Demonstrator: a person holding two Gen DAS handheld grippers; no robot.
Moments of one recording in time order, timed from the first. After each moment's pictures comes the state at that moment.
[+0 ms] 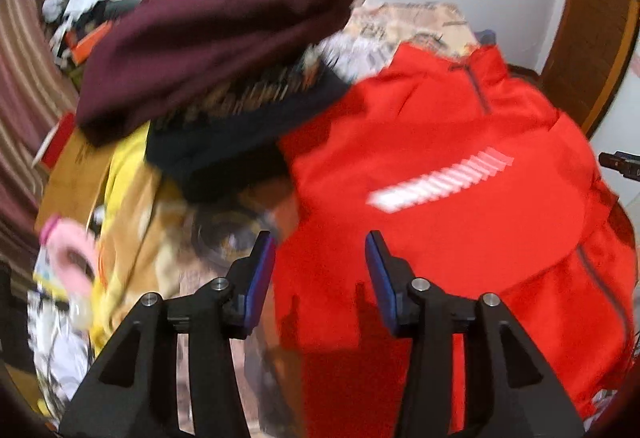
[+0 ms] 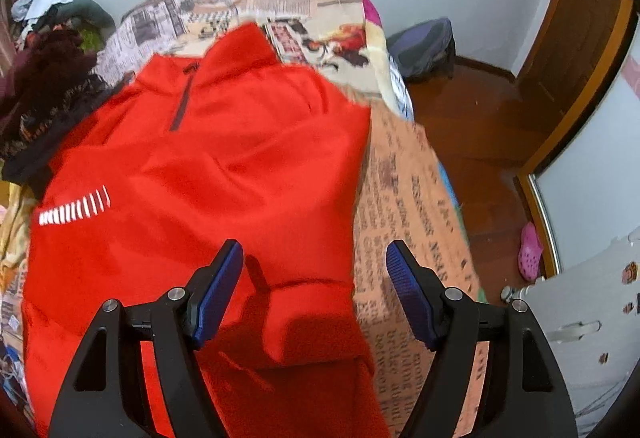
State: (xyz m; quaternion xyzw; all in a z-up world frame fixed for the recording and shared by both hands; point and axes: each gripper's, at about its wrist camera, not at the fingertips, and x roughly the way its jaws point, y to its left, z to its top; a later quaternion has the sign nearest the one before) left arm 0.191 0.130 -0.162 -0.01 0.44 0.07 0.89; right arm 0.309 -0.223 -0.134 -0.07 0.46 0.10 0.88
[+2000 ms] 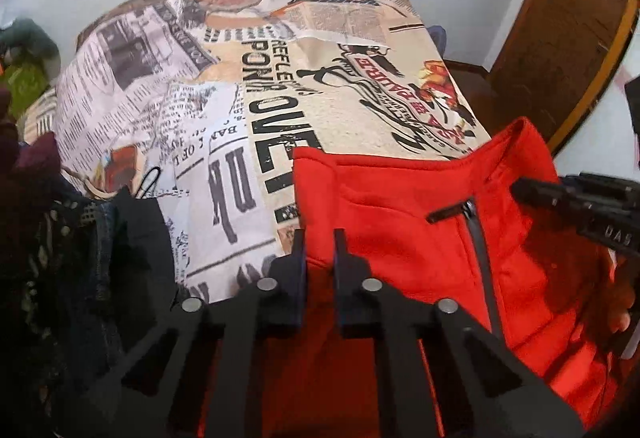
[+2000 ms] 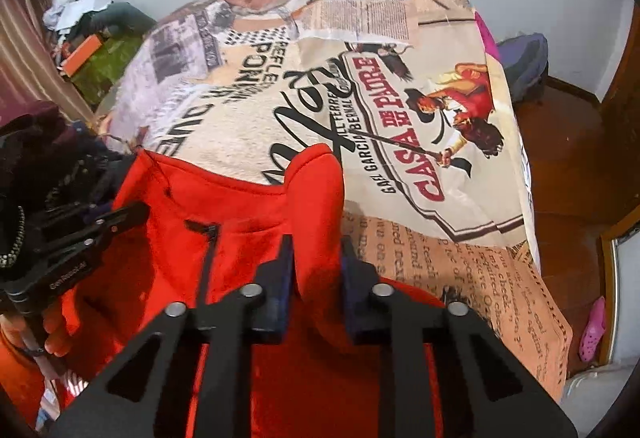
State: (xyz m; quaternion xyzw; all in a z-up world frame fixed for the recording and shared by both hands) left arm 0.503 0.067 -0.222 -0.03 0.46 -0.06 0.89; right arm 0.500 -0.116 -0.167 -0.04 0.47 0.23 0.85
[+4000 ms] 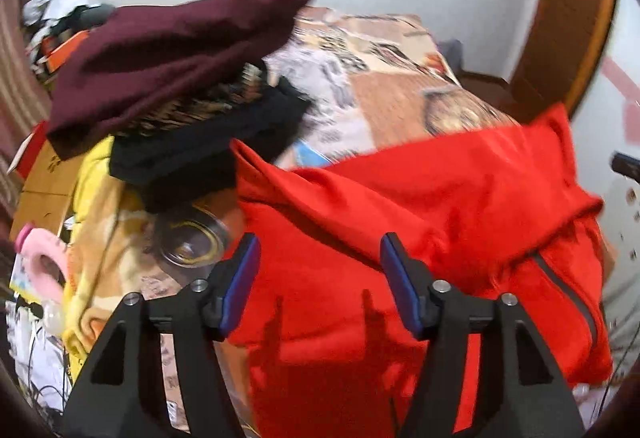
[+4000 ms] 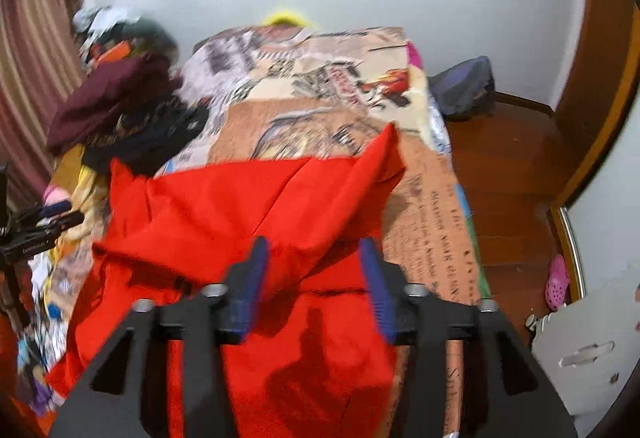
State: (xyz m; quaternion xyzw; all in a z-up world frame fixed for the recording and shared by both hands) left arm 0.183 0.111 -0.153 -0.04 0.42 0.04 0.90; right arm 0.244 -0.240 -0.089 -0.03 0.40 0.18 0.90
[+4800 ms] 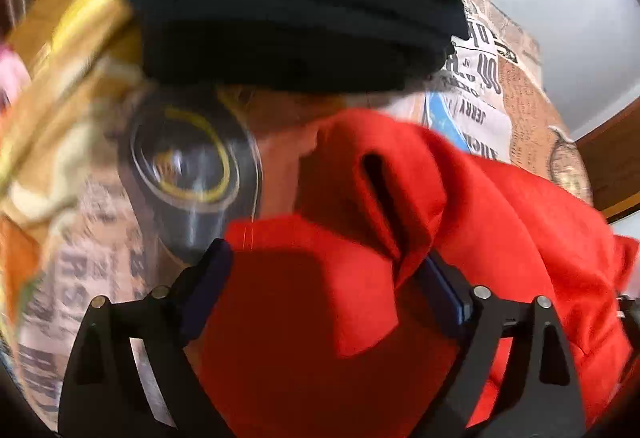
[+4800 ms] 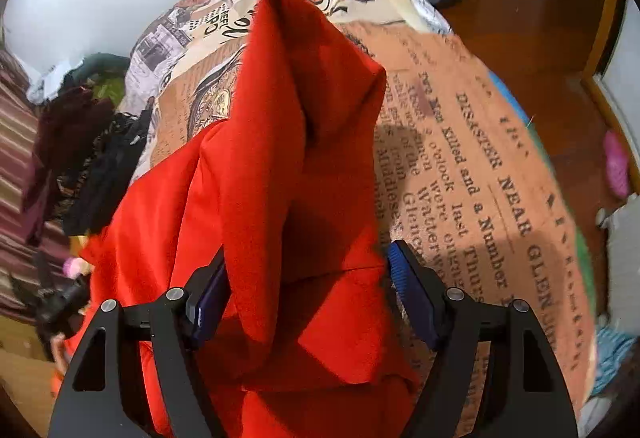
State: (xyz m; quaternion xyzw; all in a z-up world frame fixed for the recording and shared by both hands) left arm 0.233 0.206 -0.280 -0.29 0.50 0.11 0.81; right arm 0.331 -0.265 -0.192 0.13 0.55 0.19 0.81
